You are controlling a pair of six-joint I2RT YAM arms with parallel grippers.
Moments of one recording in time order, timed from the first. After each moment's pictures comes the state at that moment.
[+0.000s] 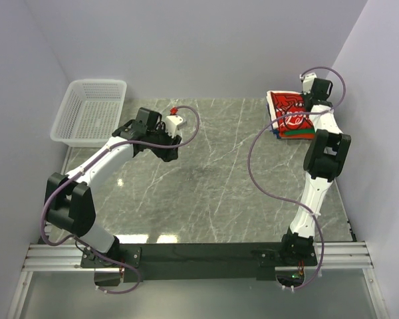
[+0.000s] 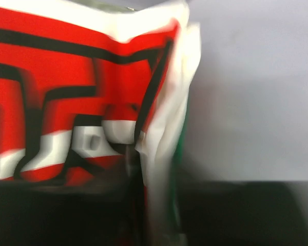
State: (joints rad) left arm -0.41 1.56 1.25 -0.54 0.37 0.27; right arm -0.26 2.32 1.99 -0.25 0.14 -0.55
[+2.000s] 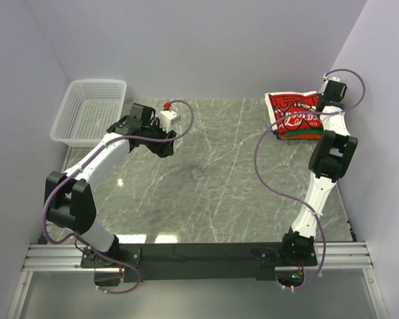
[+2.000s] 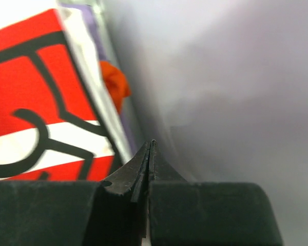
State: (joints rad) left arm -0.35 1.57 1.29 -0.57 0.39 0.27; right arm -0.35 2.38 2.08 -0.30 0.21 -0.27
